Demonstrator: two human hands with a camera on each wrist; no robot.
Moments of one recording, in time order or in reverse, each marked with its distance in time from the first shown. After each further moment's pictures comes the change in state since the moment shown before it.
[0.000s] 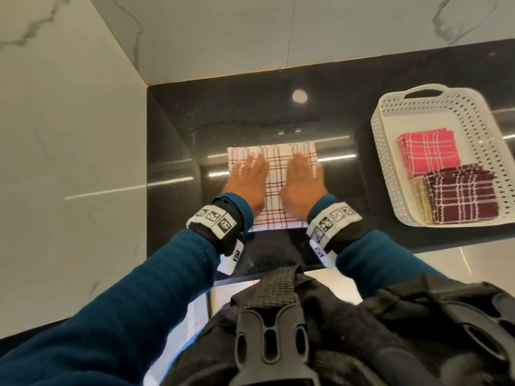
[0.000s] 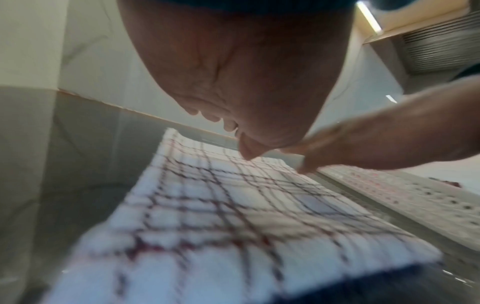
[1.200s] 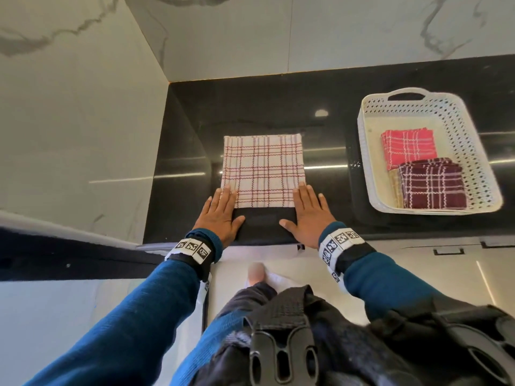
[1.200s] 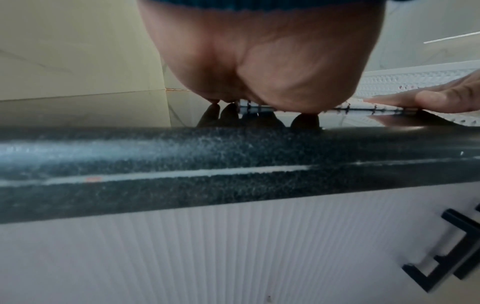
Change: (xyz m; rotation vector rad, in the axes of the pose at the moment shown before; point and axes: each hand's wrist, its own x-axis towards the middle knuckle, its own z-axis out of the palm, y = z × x) left_hand -0.124 0.018 0.096 -0.114 0.078 -0.209; right_hand -0.092 0.084 0.082 -0.012 -0.016 -0.242
